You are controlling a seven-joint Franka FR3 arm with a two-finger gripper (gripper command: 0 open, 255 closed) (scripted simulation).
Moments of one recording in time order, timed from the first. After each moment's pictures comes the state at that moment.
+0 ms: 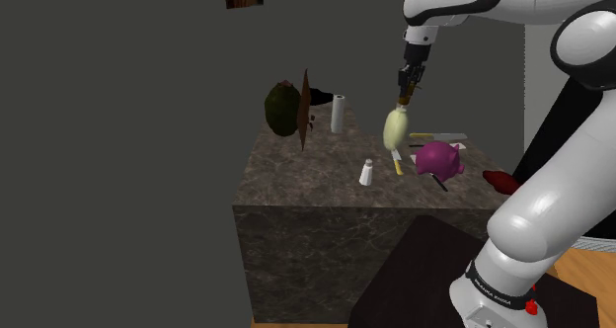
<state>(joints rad) -0.36 -0.12 -0.23 -1.81 -0.01 1.68 -0.48</state>
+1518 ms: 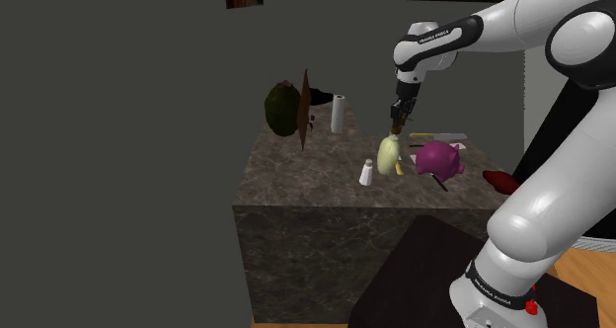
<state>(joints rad) -0.36 -0.10 -0.23 -2.09 -0.01 1.98 -0.48</state>
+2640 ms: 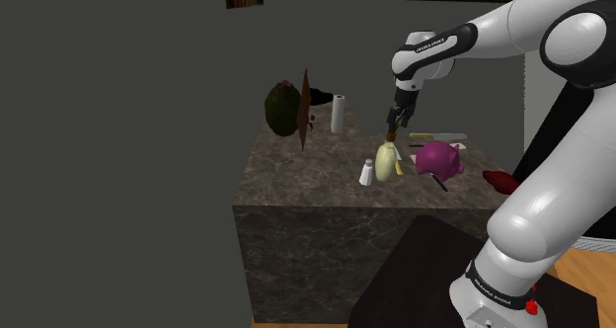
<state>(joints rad) -0.36 -0.08 -0.24 -2.14 0.00 2.05 -0.49</state>
